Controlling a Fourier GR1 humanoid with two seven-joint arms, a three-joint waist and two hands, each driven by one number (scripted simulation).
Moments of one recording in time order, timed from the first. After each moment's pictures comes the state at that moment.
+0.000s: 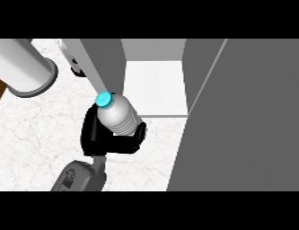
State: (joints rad) left arm -0.22 0.00 -0.32 -1.47 0.33 0.36 -0.25; right arm 0.14 -0.35 0.75 -2.47 0.11 -0.43 0.24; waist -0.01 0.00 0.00
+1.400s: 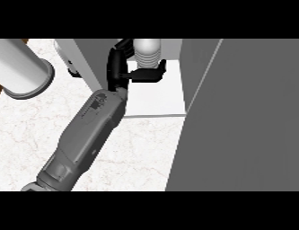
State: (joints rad) left arm -0.89 0.00 -0.17 -0.77 0.27 0.56 -0.27; right arm 0.18 -0.38 0.75 -2.48 0.08 -0.44 0.17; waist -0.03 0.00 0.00
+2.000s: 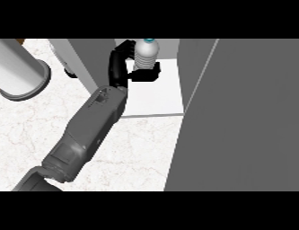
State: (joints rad) left arm -1.02 0.00 -0.14 -0.42 0.24 0.65 -0.38; right arm 0.16 -0.39 0.73 -2.48 0.07 -0.43 0.19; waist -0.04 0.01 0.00
